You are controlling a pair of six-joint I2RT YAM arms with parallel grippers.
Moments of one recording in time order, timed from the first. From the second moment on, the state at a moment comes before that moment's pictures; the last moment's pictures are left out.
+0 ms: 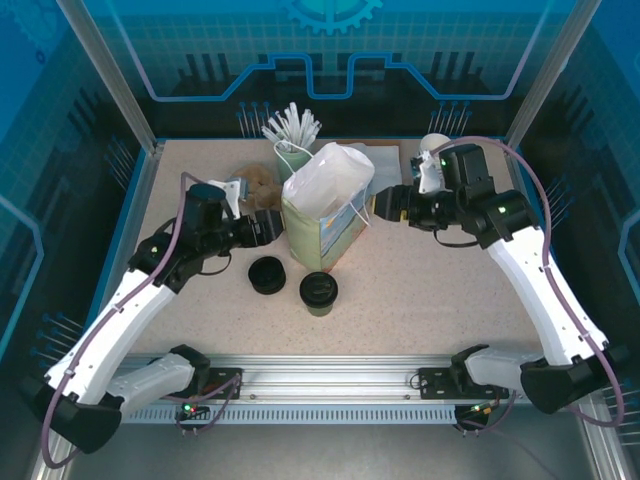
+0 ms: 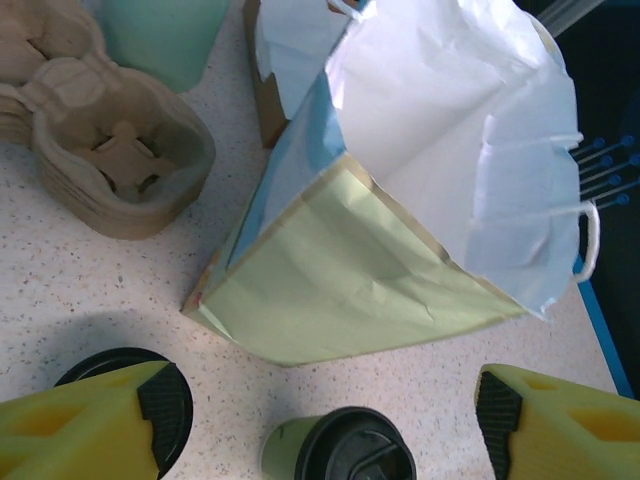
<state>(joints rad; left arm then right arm) -0.42 1.02 1.11 -0.70 0.14 -0.56 0.36 1.25 1.48 -1.00 -0.45 0.56</state>
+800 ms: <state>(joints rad) -0.40 1.18 1.17 -0.67 0.15 -0.58 0.39 1.58 1.63 -0.96 -0.43 0.73</state>
